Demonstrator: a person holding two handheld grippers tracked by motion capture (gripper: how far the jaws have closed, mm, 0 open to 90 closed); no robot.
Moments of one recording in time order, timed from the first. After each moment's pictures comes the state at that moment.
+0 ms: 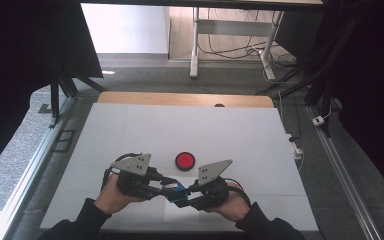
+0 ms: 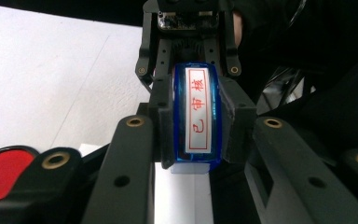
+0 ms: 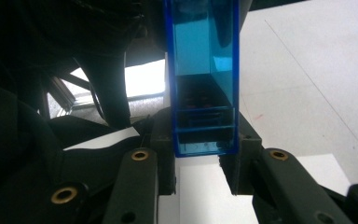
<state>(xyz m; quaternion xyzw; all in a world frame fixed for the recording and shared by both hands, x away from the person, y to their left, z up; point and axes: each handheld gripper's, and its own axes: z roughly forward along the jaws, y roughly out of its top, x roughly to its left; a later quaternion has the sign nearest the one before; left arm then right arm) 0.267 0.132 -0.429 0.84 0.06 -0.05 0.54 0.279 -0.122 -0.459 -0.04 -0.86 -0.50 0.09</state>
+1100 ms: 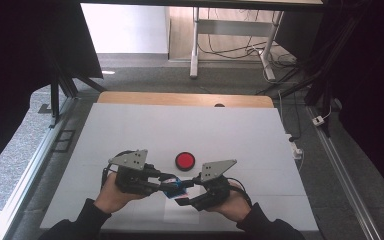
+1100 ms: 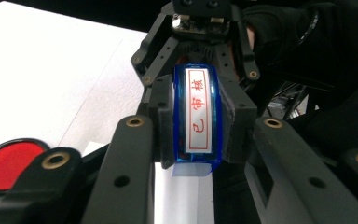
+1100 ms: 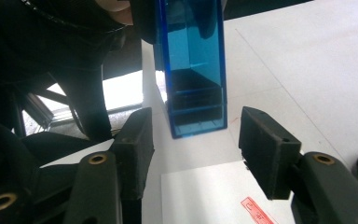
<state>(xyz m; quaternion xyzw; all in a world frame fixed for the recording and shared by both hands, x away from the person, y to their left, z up) 0.271 0.138 -0.429 0.83 0.10 -0.04 0.55 0.281 -0.127 -0.459 -0.08 -0.86 -0.51 0.05</state>
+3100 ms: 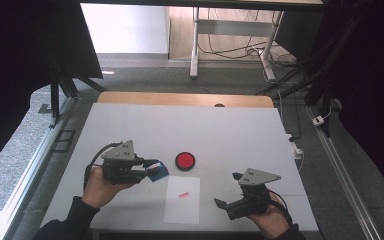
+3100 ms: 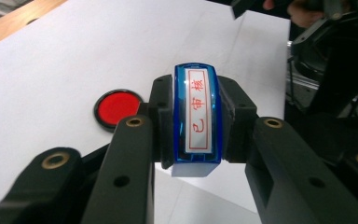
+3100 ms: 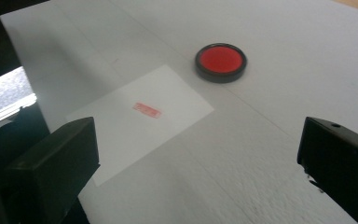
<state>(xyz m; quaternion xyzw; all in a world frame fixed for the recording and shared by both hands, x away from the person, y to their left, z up) 0.278 0.170 -0.422 0.85 0.20 0.07 0.48 0.254 -0.218 -0.452 -0.27 -0.85 -0.44 -0.12</state>
